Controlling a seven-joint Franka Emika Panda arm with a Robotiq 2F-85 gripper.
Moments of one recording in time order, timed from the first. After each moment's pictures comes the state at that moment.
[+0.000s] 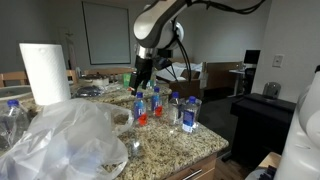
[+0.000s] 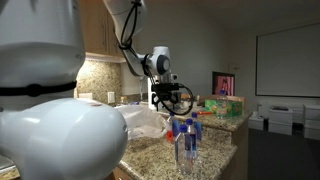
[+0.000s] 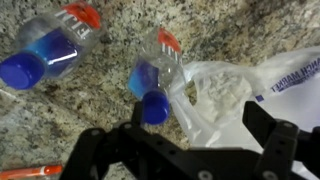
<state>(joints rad) 0.17 -0.08 0.11 -2.27 0.05 2.46 -0.33</state>
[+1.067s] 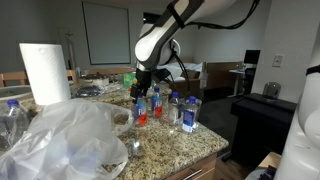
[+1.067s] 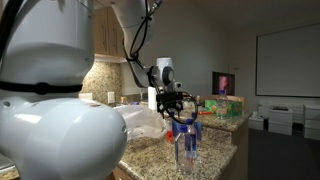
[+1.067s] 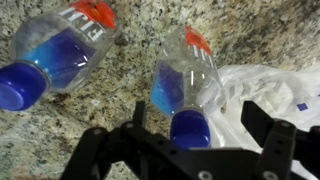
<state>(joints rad) 0.15 0.05 0.10 -2.26 -0.03 2.60 -0.27</state>
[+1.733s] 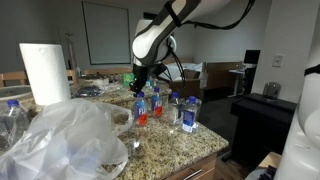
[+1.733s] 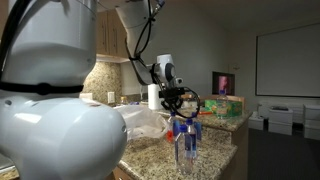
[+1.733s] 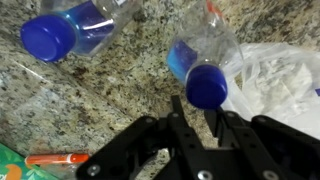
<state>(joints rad) 0.15 0.08 0.09 -2.18 -0.11 2.58 -0.23</state>
